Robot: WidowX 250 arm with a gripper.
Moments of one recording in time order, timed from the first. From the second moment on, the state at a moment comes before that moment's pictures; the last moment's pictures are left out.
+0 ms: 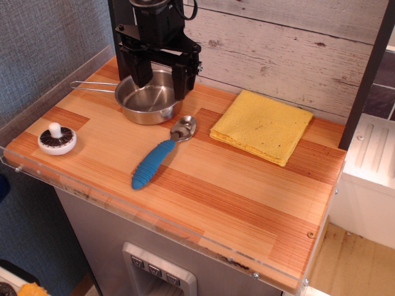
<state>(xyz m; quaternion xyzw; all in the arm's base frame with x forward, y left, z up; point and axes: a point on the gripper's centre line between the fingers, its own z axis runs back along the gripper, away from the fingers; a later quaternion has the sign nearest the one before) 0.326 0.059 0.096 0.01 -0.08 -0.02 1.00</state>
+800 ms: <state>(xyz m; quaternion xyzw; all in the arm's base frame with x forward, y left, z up) 0.369 0.012 0.089 -0.01 -0.11 -0.06 0.99</state>
